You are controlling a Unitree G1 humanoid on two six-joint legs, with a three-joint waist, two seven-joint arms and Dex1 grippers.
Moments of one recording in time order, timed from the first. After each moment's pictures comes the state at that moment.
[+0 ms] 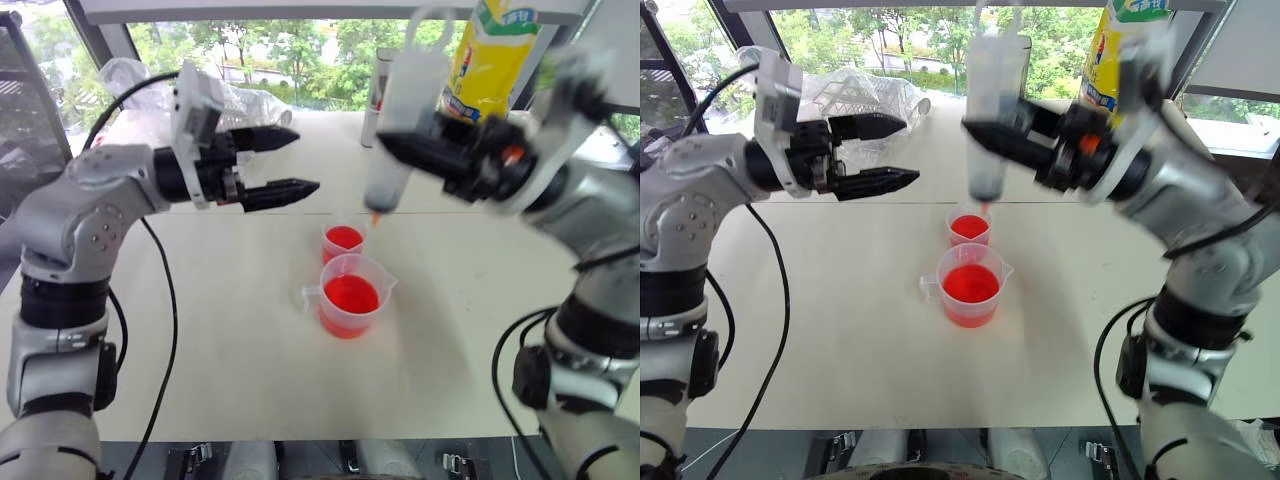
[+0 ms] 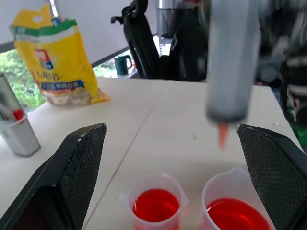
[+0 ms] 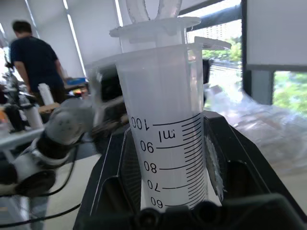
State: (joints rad) left arm -0.85 0.72 0.03 -0.15 -0.77 0.73 -0.99; right arm -0.67 -0.45 -0.31 -0.49 0.90 0.97 0.73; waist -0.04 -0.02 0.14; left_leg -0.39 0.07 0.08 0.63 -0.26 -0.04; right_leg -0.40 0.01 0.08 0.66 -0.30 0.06
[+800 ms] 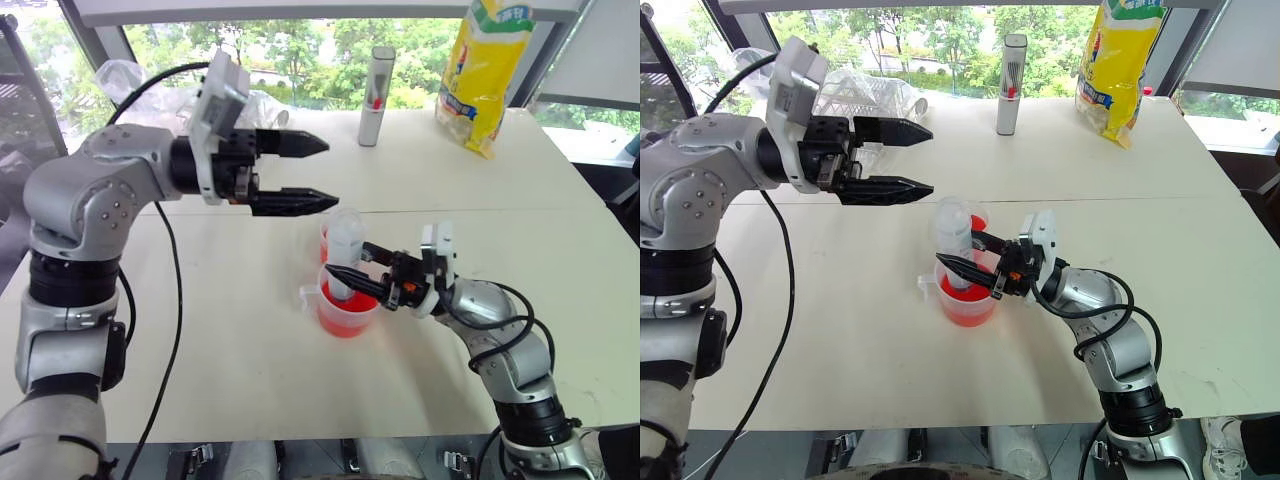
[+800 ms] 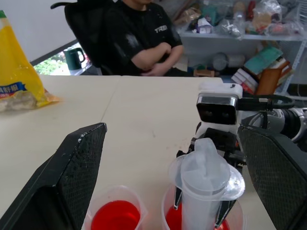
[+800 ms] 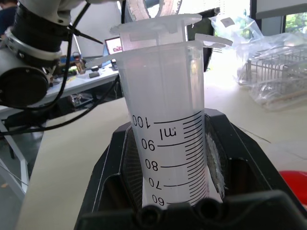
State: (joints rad) left arm -0.93 0.69 -0.02 -0.16 -0.78 0.83 -1.11; right arm -0.21 -0.37 0.08 -0.35 0.48 0.27 0.88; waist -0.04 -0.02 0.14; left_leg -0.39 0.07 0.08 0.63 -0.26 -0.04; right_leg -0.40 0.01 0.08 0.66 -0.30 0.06
